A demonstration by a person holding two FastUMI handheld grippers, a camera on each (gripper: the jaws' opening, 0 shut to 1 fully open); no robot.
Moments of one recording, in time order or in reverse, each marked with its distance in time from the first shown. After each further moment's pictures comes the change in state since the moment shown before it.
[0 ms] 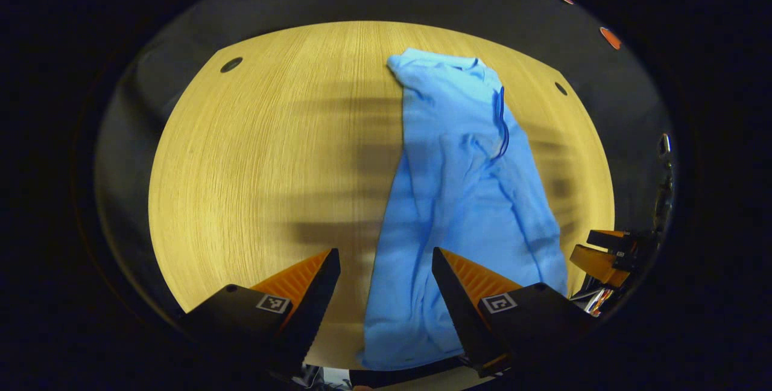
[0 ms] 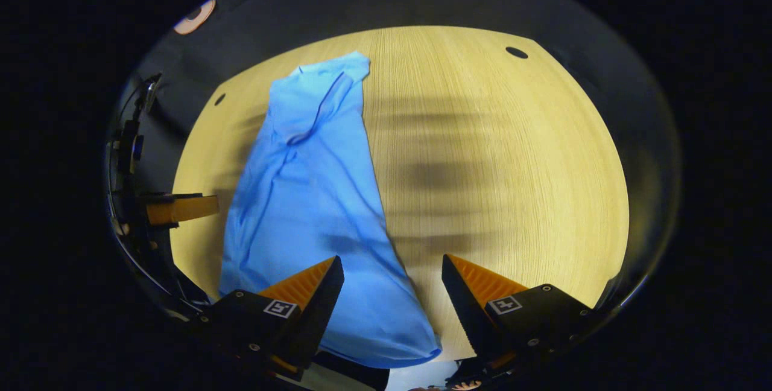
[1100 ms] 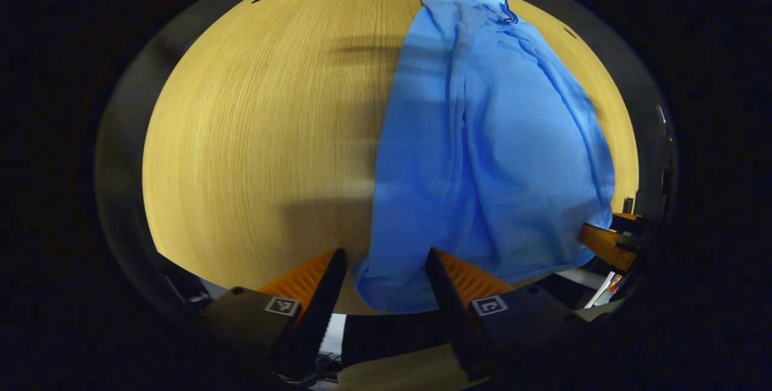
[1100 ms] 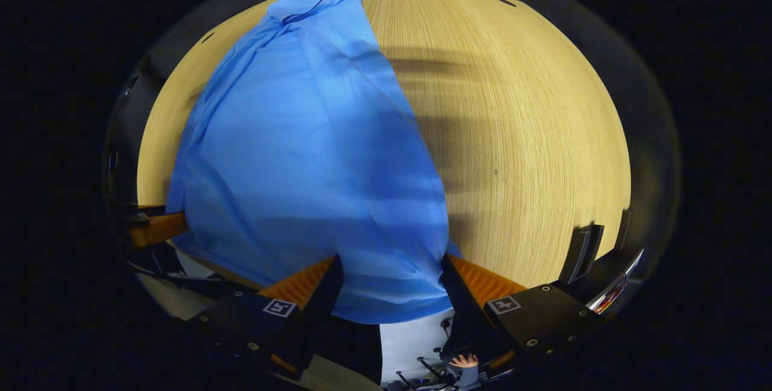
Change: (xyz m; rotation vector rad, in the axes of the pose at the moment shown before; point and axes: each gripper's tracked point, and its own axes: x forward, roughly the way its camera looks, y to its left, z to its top) left arm 0.022 0.009 -0.086 -0.018 0.219 0.086; right arm 0.010 0.003 -0.139 -0.047 0.204 -0.132
